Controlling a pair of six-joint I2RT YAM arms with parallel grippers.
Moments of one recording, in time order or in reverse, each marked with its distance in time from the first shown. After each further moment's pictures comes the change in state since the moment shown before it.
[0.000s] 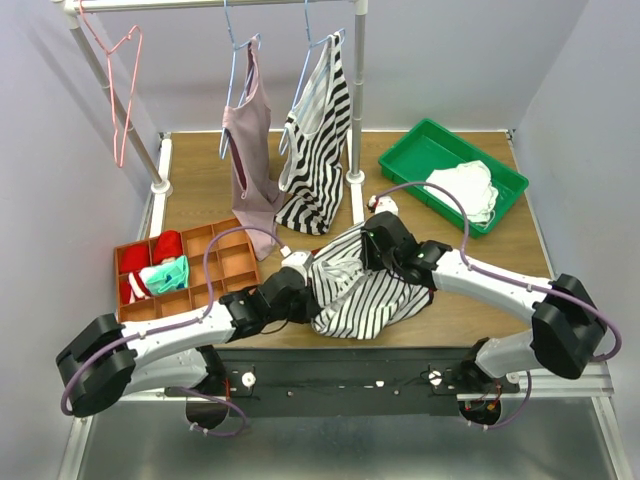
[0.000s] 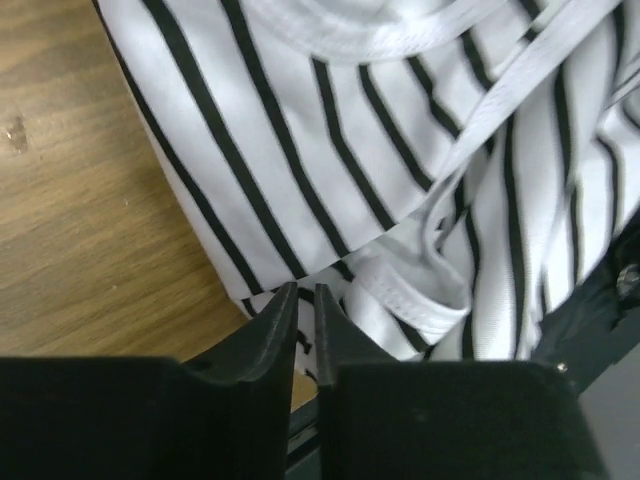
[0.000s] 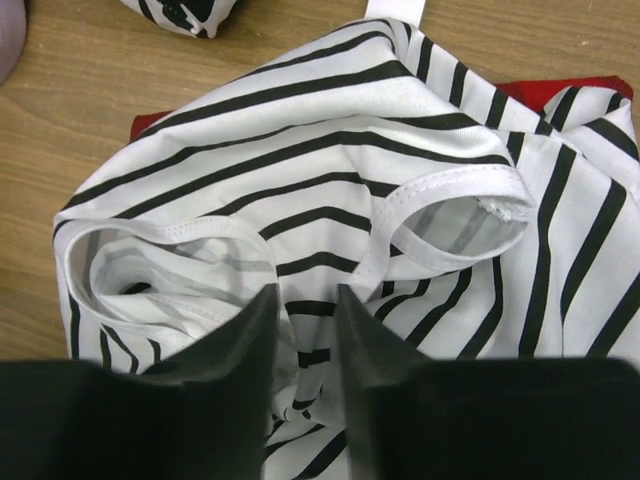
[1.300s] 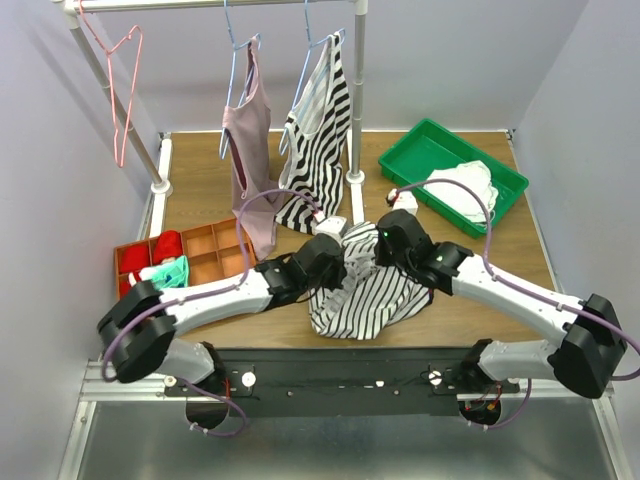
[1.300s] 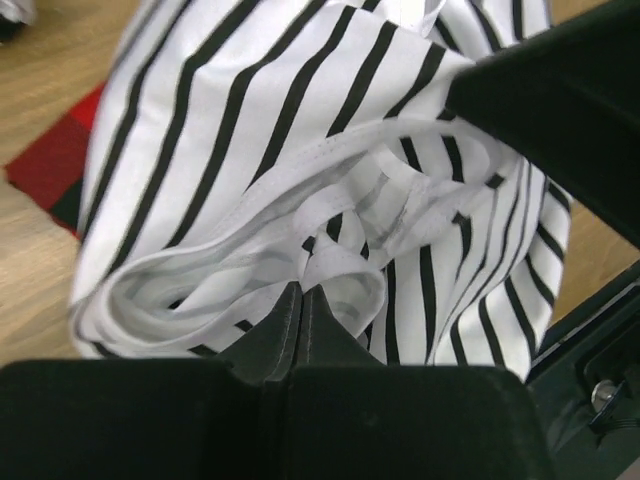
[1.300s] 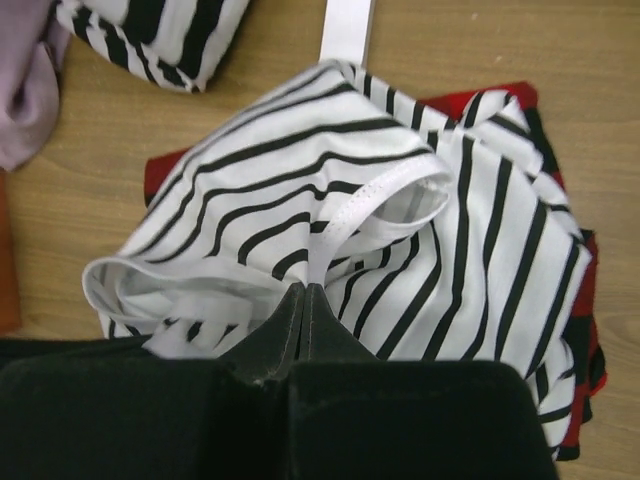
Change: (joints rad) left arm -0.001 0.319 0.378 0.029 -0.103 0.159; right arm 0.000 -0.147 -0.014 -0.089 0.071 0.082
